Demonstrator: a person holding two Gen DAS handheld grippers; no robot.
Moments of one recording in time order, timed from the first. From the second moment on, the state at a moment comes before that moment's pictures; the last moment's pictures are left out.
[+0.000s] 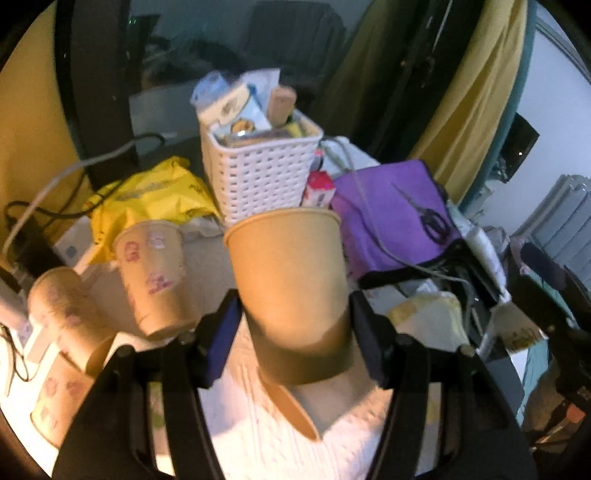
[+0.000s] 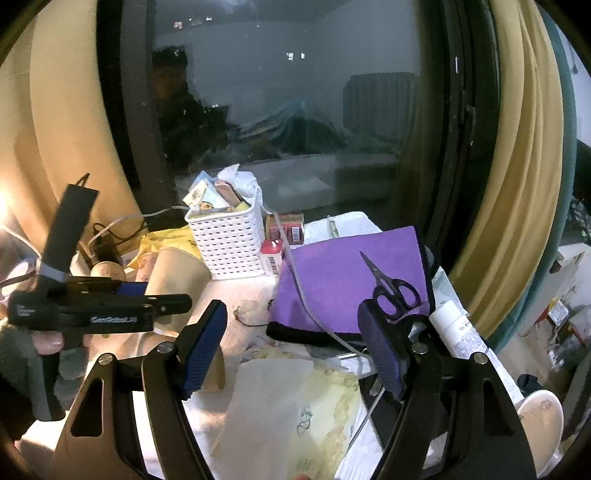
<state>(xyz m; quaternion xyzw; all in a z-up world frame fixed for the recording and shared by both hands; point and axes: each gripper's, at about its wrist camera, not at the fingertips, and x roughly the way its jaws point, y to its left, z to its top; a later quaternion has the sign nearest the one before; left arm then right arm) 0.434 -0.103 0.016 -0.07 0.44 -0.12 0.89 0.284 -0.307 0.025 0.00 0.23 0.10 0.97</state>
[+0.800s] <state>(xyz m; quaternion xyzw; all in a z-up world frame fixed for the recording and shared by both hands) 0.251 -0.096 0.070 -0.01 0.31 -0.15 0.94 0.178 -0.279 0.041 0.00 0.21 0.11 0.97</state>
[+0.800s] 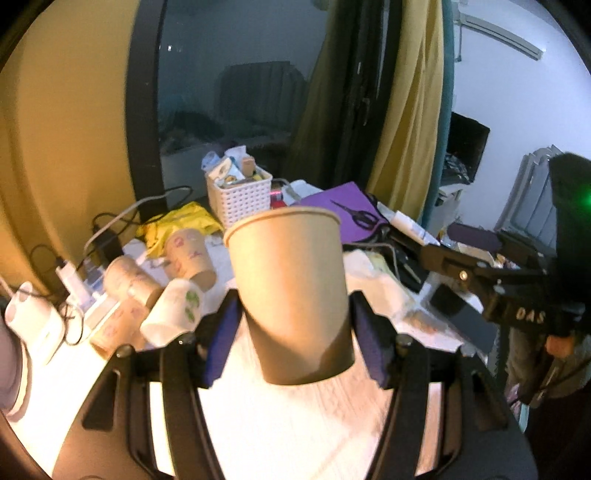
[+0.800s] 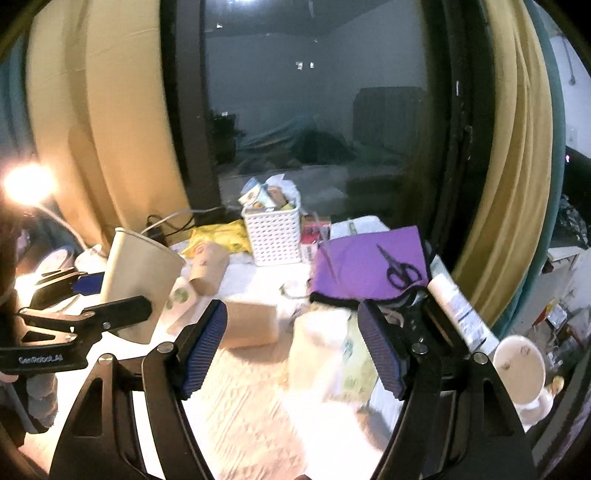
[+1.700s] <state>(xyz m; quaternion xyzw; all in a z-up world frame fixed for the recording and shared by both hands) 0.043 -0.053 -0.007 -0.04 0.29 -0.19 0.94 0.023 -0.200 -0.050 0.02 0.25 0.17 0.95</state>
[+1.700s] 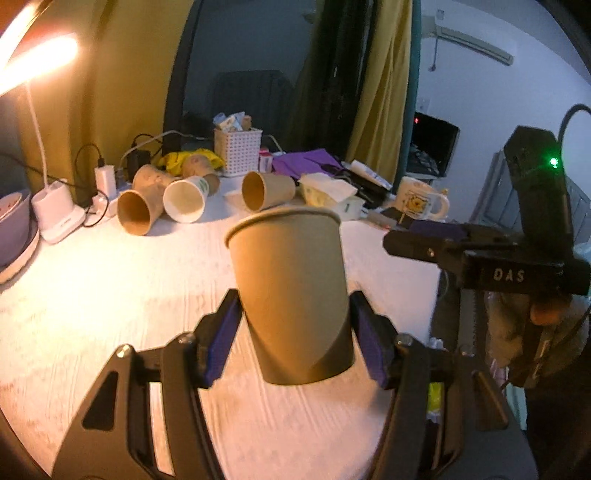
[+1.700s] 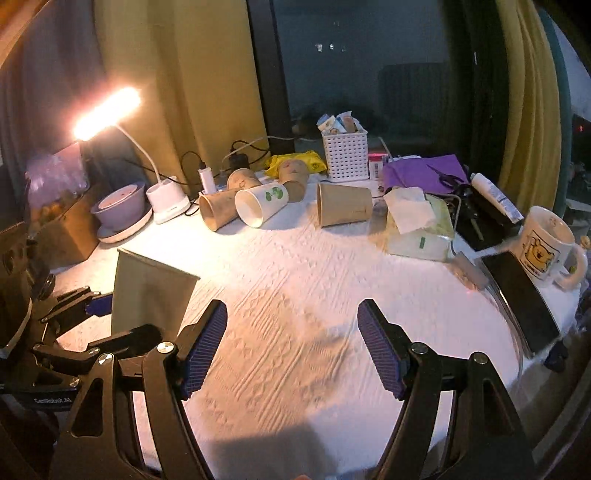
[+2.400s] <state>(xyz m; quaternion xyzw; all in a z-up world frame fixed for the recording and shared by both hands) -0.019 -0.041 -0.036 -0.05 0.20 -0.17 0.96 -0.012 -0.134 -0.048 0.05 0.27 0.34 0.90</state>
